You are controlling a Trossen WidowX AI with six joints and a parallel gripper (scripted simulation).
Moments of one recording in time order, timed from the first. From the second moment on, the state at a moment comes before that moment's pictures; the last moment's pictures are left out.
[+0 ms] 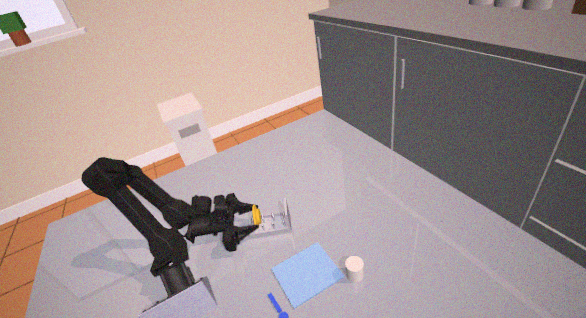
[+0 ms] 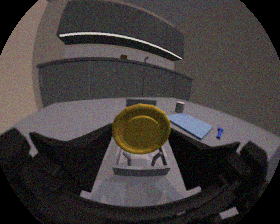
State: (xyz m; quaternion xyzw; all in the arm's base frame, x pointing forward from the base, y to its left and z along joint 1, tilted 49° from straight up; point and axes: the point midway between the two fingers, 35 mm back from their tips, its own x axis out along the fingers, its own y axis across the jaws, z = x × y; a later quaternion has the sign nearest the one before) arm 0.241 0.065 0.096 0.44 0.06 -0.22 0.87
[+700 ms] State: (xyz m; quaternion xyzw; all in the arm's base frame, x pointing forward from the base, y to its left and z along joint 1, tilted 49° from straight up) arm 0.242 0.063 0.097 0.44 0.06 -0.22 0.87
